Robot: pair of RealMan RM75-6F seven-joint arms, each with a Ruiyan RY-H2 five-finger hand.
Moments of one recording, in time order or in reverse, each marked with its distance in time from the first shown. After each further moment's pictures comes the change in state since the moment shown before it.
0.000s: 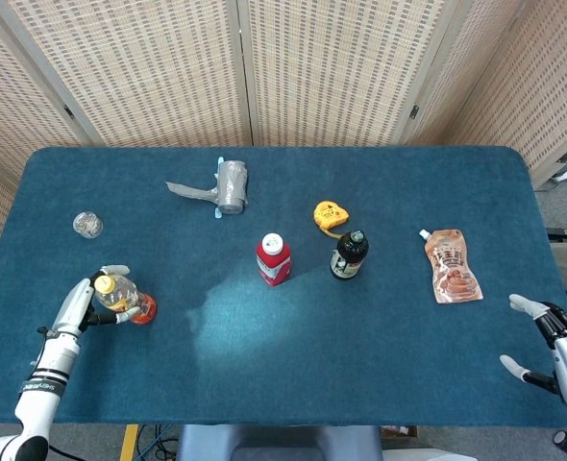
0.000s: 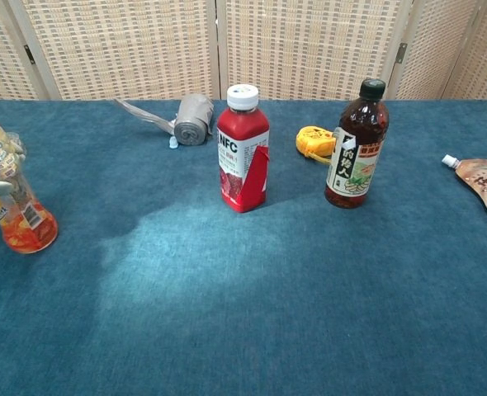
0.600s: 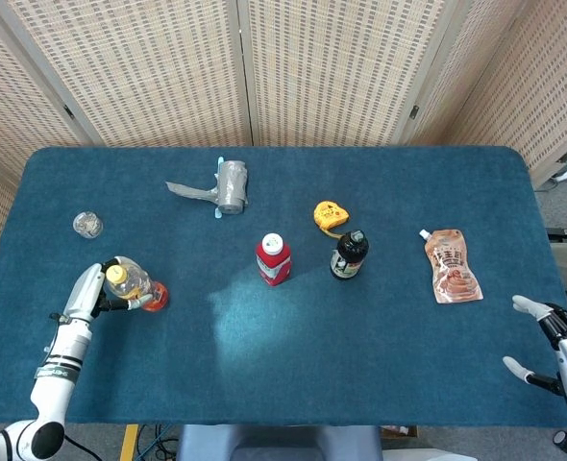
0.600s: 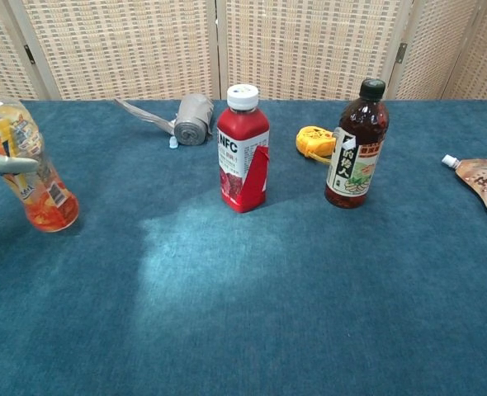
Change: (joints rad) left arm -0.060 -0.044 -0.055 0.004 -0.013 0.015 0.089; right arm -0.012 0.009 0.008 0.012 -0.006 -0.002 0.028
